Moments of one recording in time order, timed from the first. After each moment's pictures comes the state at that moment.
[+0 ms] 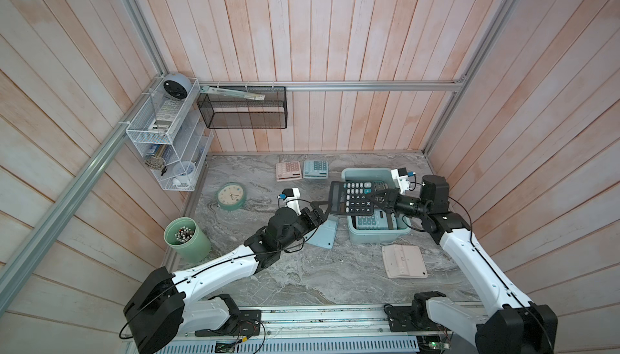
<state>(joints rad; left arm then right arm) -0.83 1.20 0.69 0.30 -0.03 -1.15 0.09 1.08 0.88 -0.30 -0.85 0.75</state>
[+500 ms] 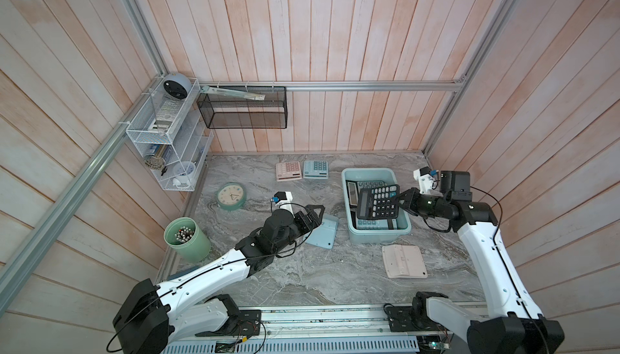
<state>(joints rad) -0.83 1.13 0.69 0.10 -0.09 -1.08 0.00 1.13 1.12 -0.88 -0.55 0.39</state>
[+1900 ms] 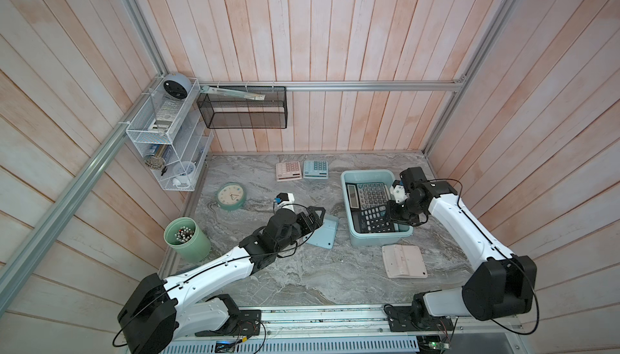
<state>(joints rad) -0.82 1.18 0.69 0.09 -0.07 -1.07 0.18 1.40 1.21 -1.12 -0.14 0.24</state>
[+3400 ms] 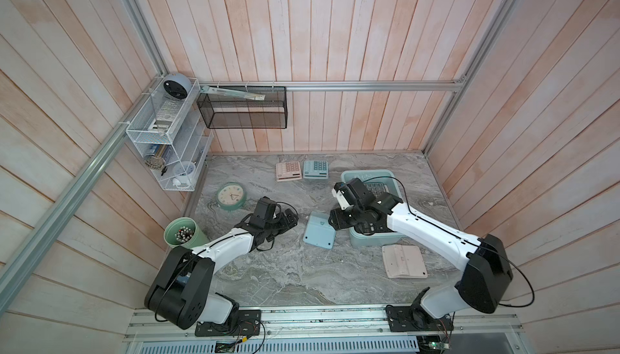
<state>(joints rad) -0.41 1.38 0.64 -0.07 0.19 -0.84 0.76 1.56 1.25 -0.72 -0.07 0.43</state>
